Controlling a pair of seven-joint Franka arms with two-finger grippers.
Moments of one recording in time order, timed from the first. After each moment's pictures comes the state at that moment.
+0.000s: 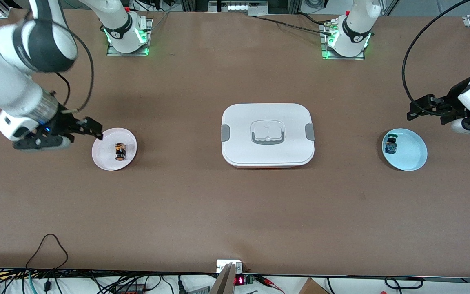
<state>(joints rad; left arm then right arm) 0.00 0.09 0.01 -1.56 -0.08 1.60 0.06 0.23 0.07 -0.13 -1.84 0.09 2.00 -0.01</state>
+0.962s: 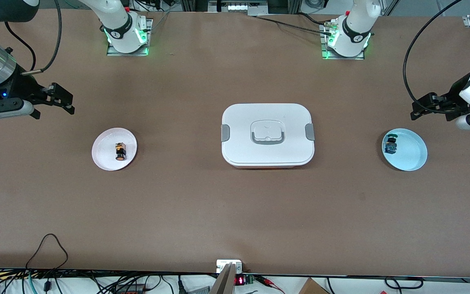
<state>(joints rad) 0.01 0.05 -0.01 -1.60 -0.02 1.65 0.00 0.22 -0.01 -0.14 -1.74 0.03 1.81 -0.06</state>
